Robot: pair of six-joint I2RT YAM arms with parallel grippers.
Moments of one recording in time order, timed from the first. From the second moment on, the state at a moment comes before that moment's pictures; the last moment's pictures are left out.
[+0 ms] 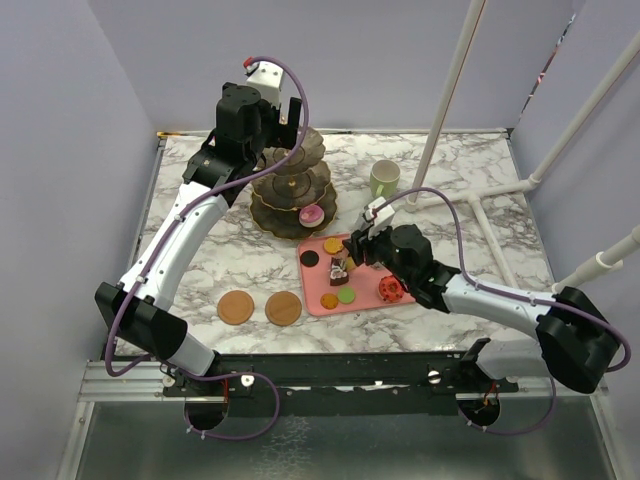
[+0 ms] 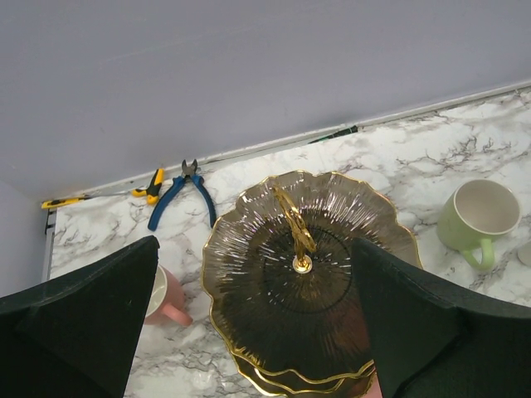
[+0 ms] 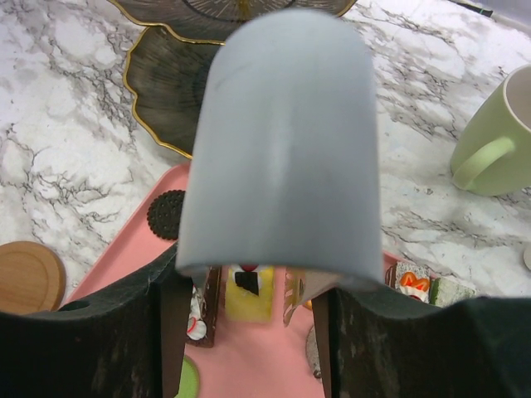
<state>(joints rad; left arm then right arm) -0.44 1.51 1.70 -0.39 -0.25 0.05 0.80 1.28 0.60 0.43 0.14 0.01</state>
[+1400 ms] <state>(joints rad) -0.44 1.51 1.70 -0.39 -0.25 0.05 0.88 1.33 0.52 0.63 0.34 -0.13</state>
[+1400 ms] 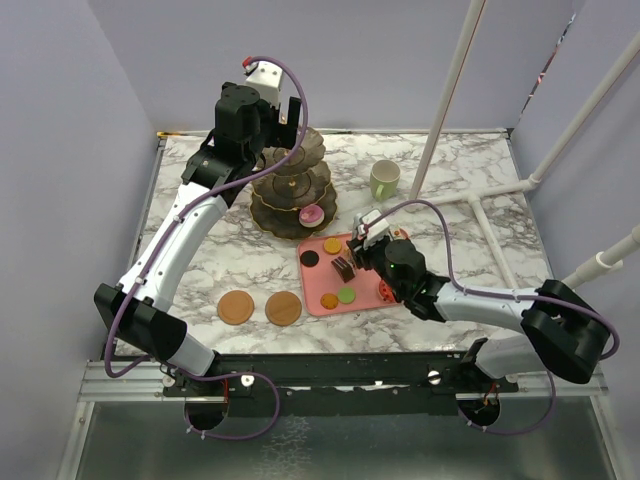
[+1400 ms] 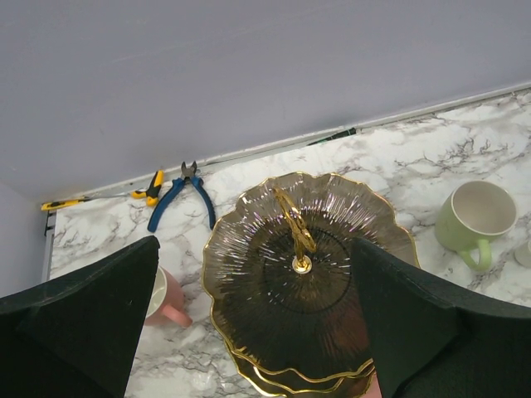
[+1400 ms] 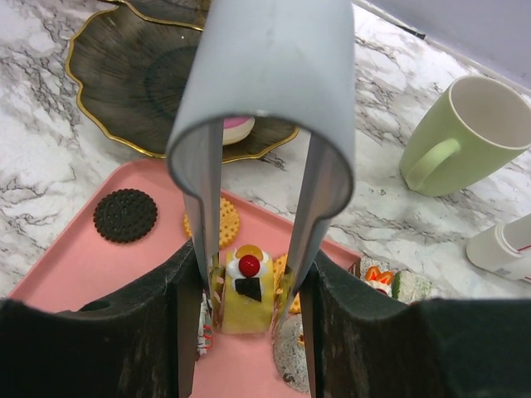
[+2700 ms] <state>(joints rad) -0.44 1.51 1.70 -0.39 -0.23 0.05 0.88 1.39 0.50 0.71 0.31 -0.12</state>
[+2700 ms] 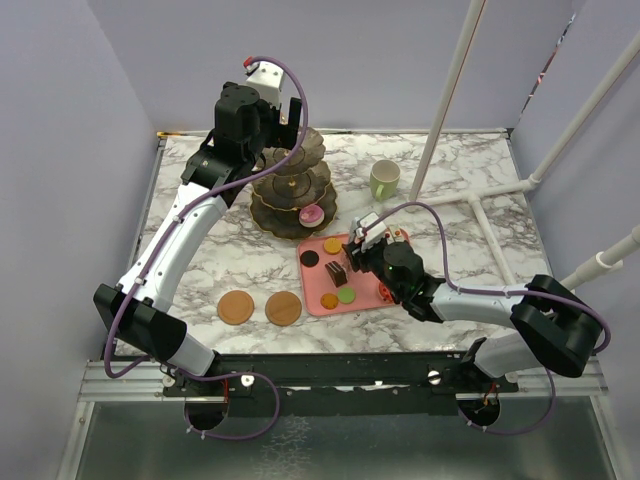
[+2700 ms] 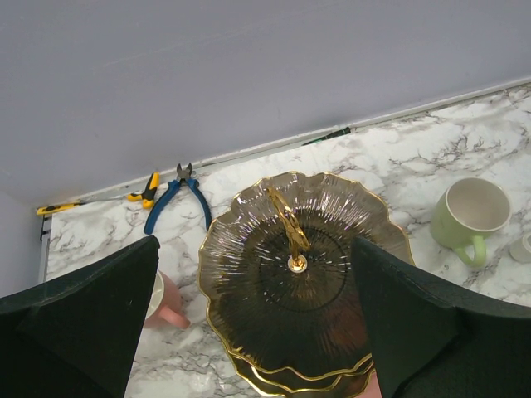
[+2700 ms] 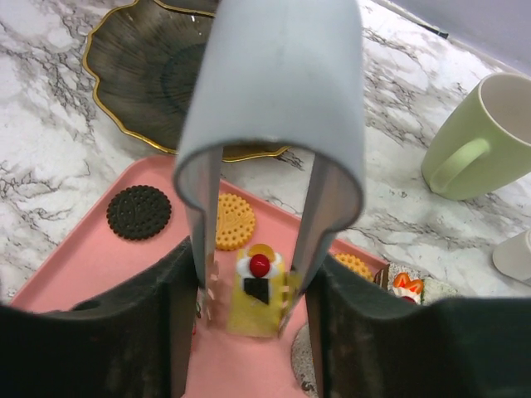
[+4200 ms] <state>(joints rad) -0.44 1.51 1.70 -0.39 -0.23 0.06 0.88 1.75 0.93 0.78 0.06 -0.13</state>
